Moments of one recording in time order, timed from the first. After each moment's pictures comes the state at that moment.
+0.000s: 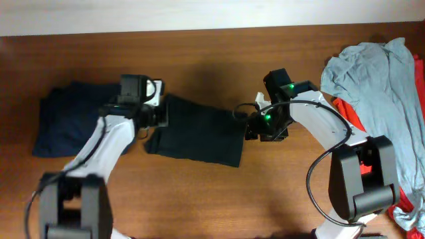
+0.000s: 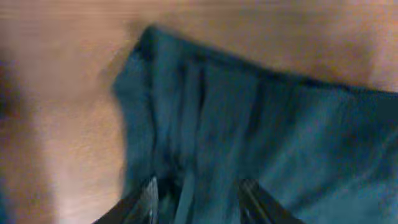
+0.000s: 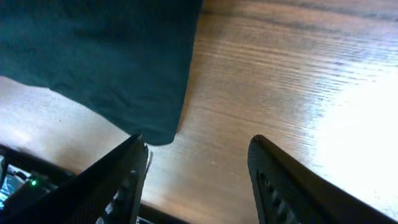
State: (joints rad) left arm -0.14 1.72 1.11 -0.46 0.22 -0.08; right arm 0.24 1.86 1.31 -0.99 -0.38 0.23
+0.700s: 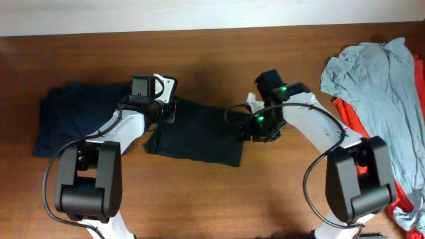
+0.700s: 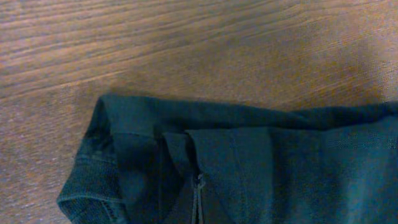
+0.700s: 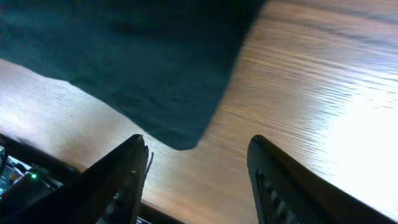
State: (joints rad) left arm -0.15 1.92 1.11 -0.16 0.29 0.07; right arm 0.31 1.86 1.31 -0.95 -0.41 0.23
